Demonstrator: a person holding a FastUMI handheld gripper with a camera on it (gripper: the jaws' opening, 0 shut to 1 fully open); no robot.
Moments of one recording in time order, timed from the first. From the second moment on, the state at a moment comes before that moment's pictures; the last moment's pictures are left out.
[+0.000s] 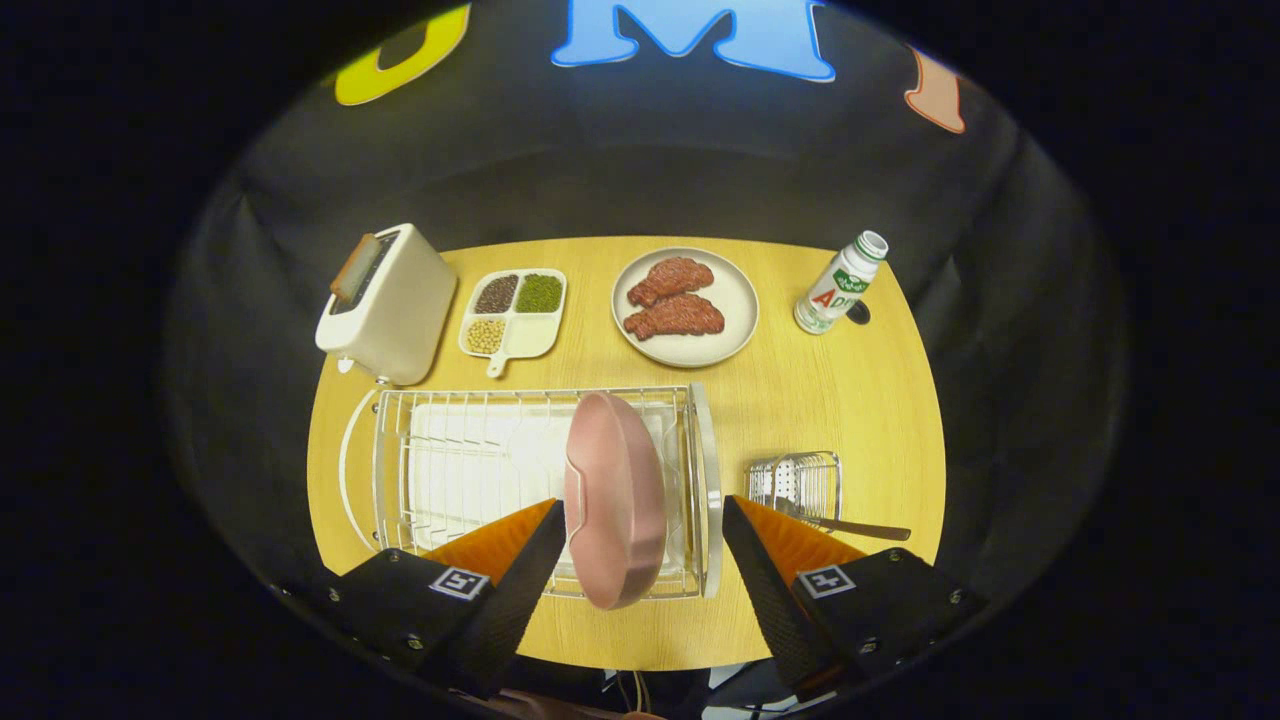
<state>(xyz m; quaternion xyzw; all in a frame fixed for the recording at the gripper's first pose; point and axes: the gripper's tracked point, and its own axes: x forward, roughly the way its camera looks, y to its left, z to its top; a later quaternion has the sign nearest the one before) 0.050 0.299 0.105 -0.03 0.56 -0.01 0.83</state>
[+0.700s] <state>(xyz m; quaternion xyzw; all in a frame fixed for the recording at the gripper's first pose) 0.065 0.291 0.075 -0.17 0.59 -0.09 0.79</state>
